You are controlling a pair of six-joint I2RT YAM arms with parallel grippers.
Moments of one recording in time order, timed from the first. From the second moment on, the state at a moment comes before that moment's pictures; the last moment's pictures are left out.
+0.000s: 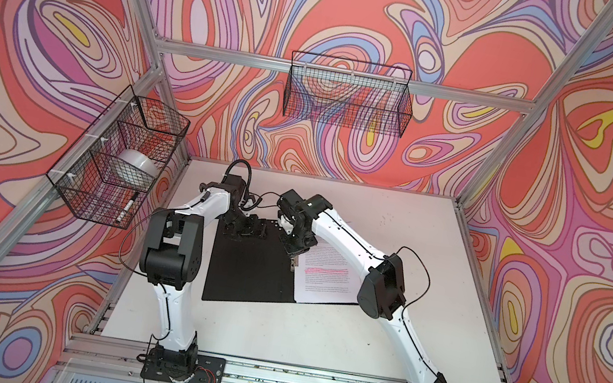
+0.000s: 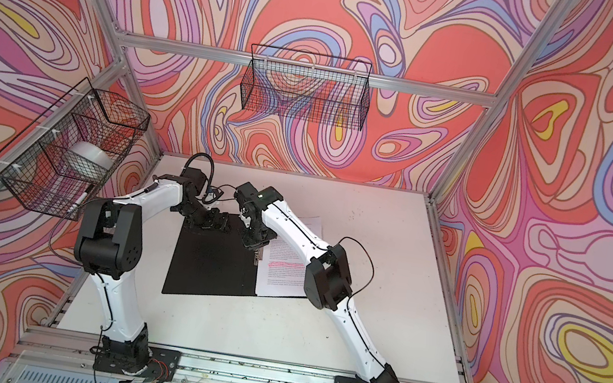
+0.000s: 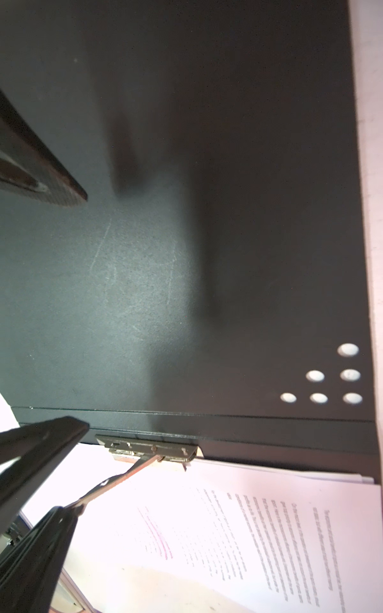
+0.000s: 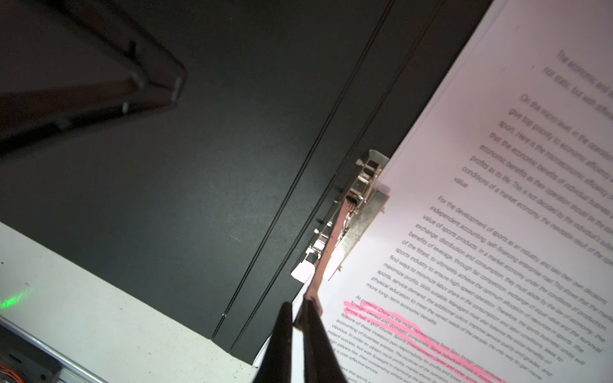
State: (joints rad) left arm -0.05 1.95 1.42 -0.88 0.38 -0.09; right arm 0.79 2.50 2.47 -1.38 -0.11 0.20
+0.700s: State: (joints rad) left arm -0.05 1.95 1.45 -0.88 0.33 -0.04; right arm 0.79 2.54 2.51 -1.40 -0.11 0.19
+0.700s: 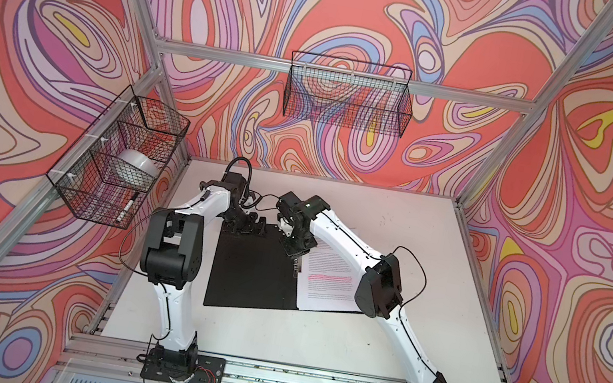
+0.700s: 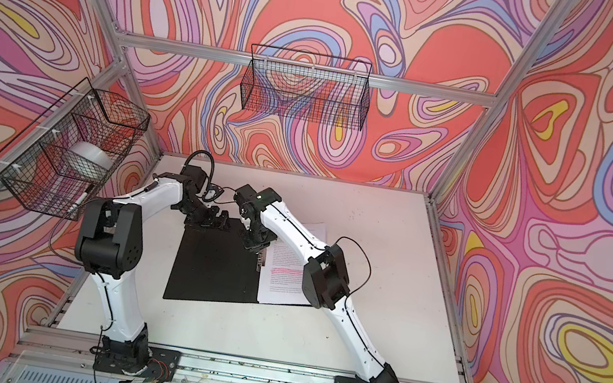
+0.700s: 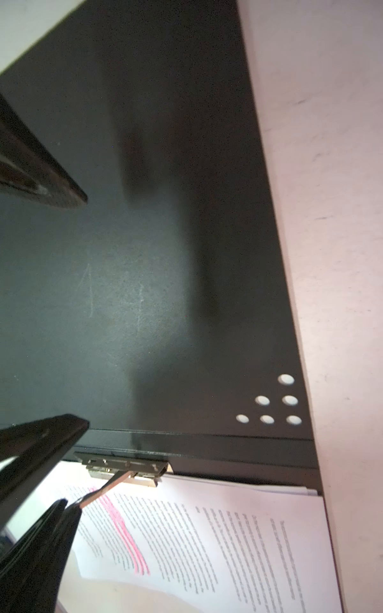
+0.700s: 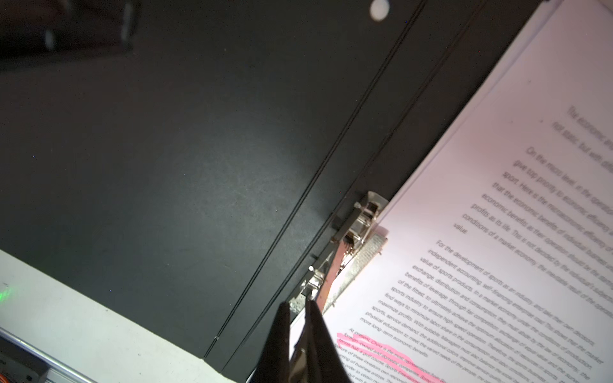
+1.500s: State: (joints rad) left arm -0.13 1.93 1.37 -0.84 0.09 0.22; right arm 0.76 2.52 2.54 -1.43 -0.15 0.19
